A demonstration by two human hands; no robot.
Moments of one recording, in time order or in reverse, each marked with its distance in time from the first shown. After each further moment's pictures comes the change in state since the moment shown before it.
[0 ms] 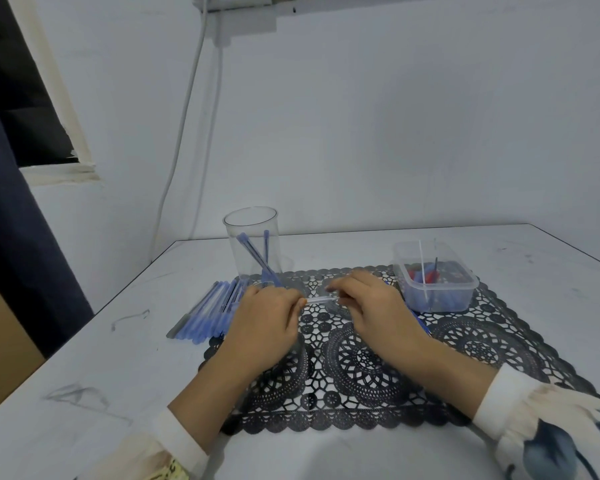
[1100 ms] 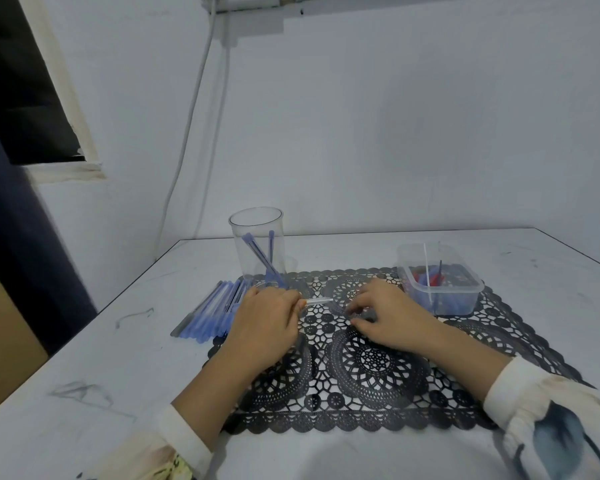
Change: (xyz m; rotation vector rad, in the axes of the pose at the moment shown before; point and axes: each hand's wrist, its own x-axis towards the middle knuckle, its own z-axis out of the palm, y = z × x) left_hand 0.001 -0.005 0.000 0.035 -0.062 -0.049; right_hand 0.009 0.025 -0.011 -0.132 -0.481 0.145
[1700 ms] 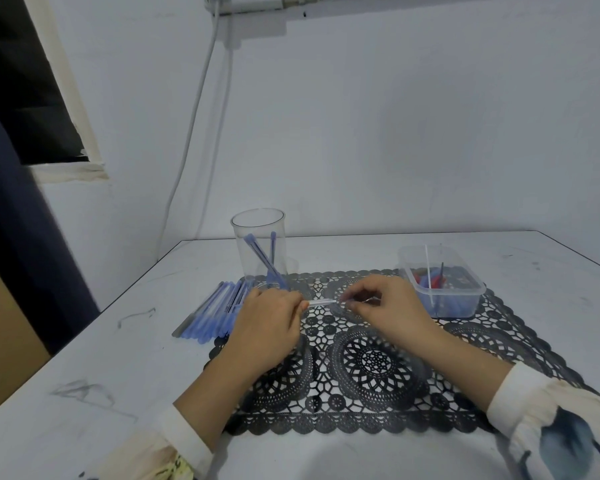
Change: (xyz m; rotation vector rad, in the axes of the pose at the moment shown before) left_hand -0.001 0.004 -0.002 -0.011 -0.004 -0.009; right_hand -0.002 -0.019 -0.005 0.554 0.232 0.216
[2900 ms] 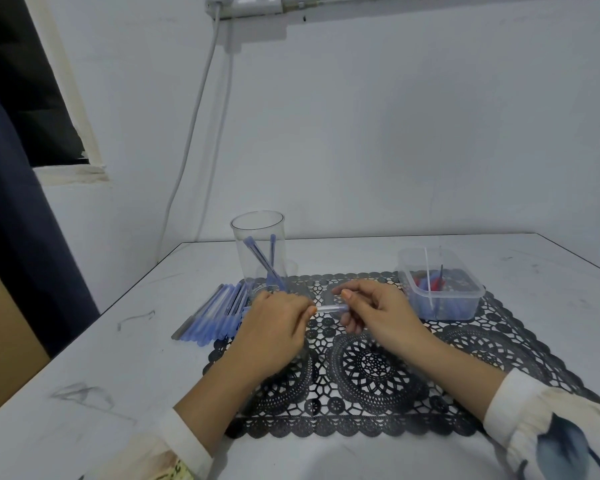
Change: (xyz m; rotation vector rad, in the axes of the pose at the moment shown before) left_hand -0.001 0.001 0.003 -0.070 0.038 0.131; right_hand -0.010 -0.007 0.006 0.362 -0.091 0.096
